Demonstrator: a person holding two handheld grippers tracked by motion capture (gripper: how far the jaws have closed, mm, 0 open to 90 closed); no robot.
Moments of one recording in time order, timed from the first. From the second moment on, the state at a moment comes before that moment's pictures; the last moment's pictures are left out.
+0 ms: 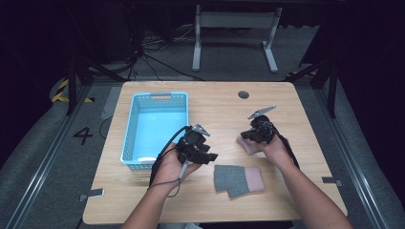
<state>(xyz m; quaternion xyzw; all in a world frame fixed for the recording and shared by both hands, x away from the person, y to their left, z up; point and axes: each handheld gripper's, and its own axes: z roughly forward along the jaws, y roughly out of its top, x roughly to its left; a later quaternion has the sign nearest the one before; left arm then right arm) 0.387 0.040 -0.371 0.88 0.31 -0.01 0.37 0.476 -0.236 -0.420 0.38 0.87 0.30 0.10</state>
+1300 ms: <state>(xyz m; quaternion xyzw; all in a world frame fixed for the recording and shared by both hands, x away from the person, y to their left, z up) 0.389 0.041 -0.370 0.88 0.31 -0.01 0.37 0.463 -0.262 -0.432 0.39 0.89 0.24 0.05</state>
